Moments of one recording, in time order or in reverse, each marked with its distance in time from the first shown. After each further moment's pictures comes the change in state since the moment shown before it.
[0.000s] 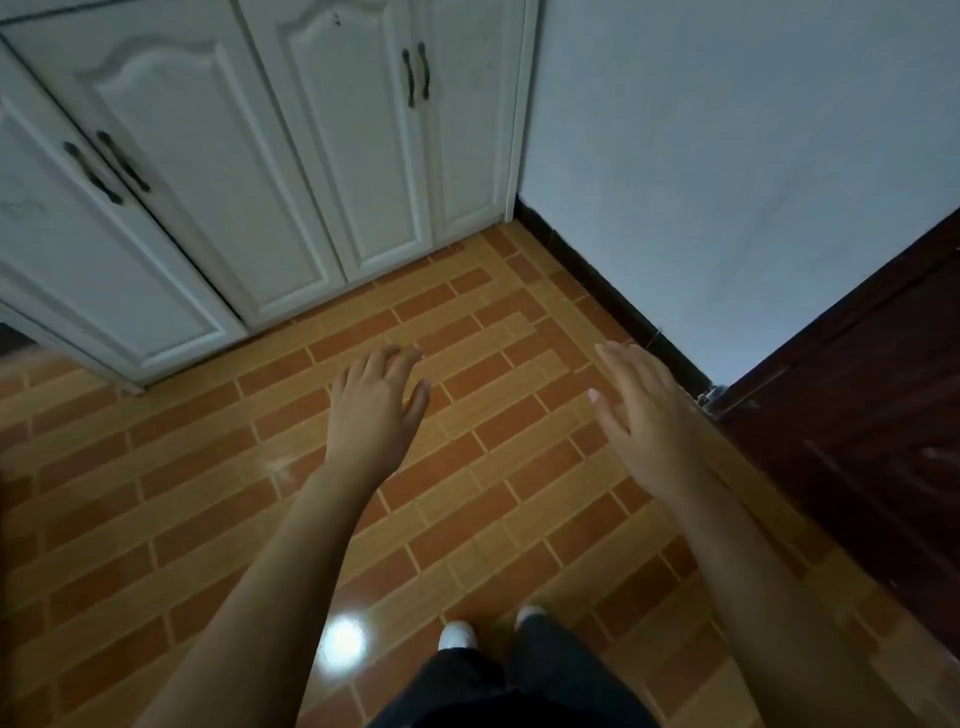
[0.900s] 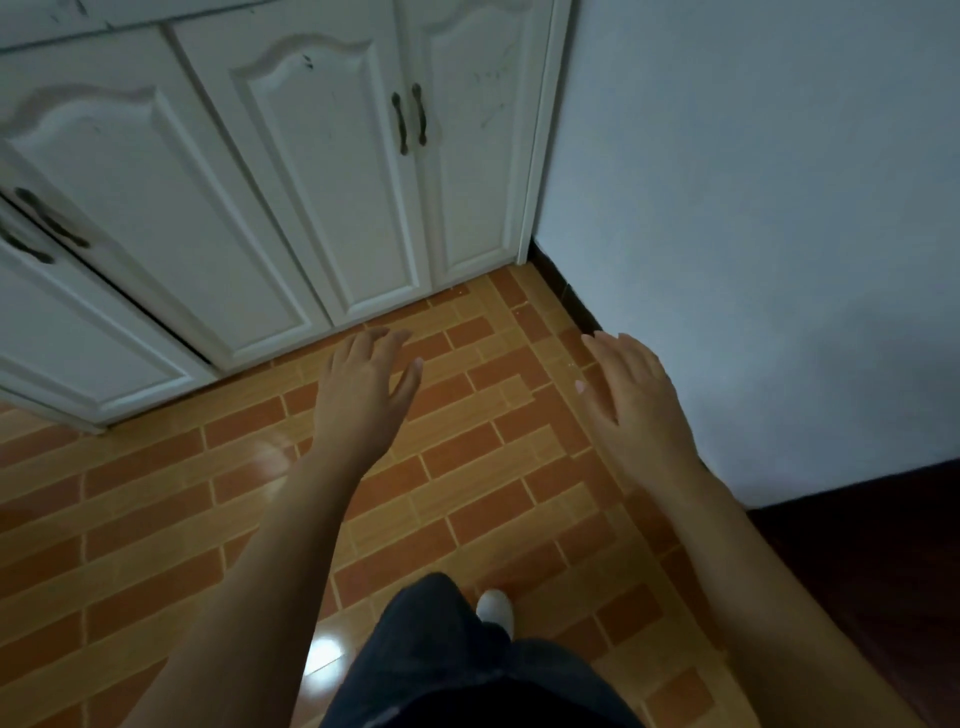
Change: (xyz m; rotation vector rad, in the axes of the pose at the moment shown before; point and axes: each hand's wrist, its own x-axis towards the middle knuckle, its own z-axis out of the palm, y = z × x) left_hand 0.309 0.059 0.037 -0.048 0.118 -0.093; right_hand 0.316 0.117 -0.022 0.083 -0.048 -0.106
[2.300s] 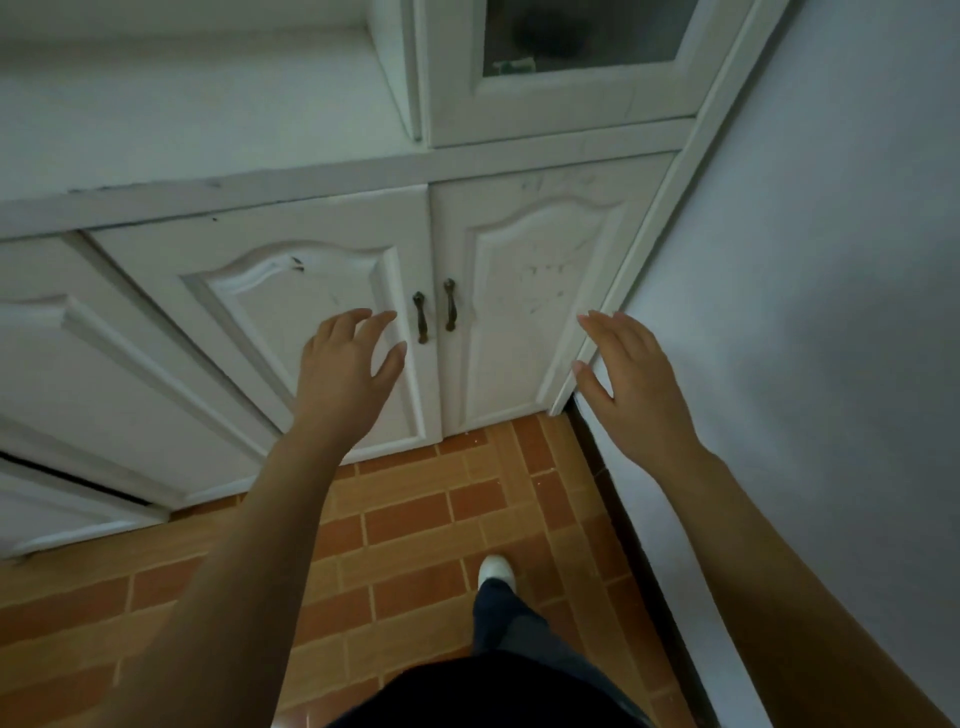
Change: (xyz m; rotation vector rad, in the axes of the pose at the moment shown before) left_hand 0.517 -0.075 0.026 -0.009 0.144 -0.162; right_hand 0.574 0.042 0.011 0.002 -0.019 -0.235
